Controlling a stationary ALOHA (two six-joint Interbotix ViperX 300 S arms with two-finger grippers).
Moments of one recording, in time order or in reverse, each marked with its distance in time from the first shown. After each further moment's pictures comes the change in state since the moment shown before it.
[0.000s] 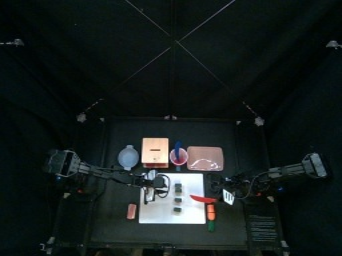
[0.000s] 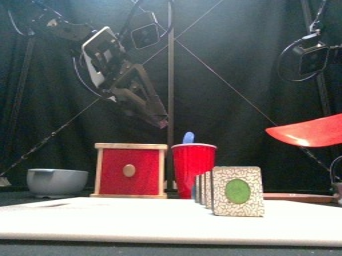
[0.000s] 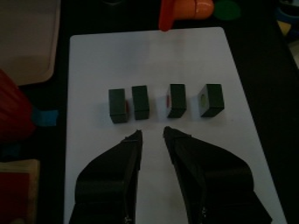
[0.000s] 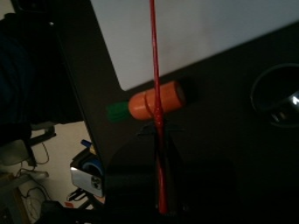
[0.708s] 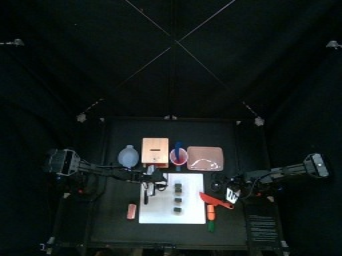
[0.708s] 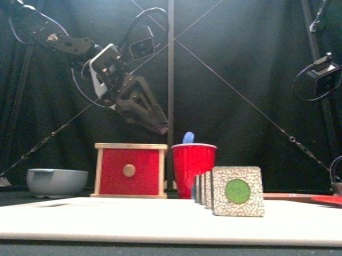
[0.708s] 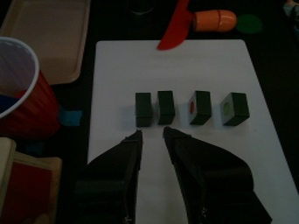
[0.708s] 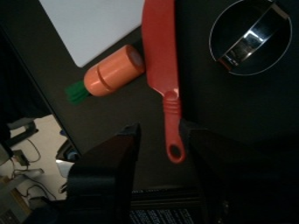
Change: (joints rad) left arm 0.052 -0.012 0.048 0.002 -0.100 0.005; right arm 0.018 -0.006 0.023 -0.067 0.083 0.055
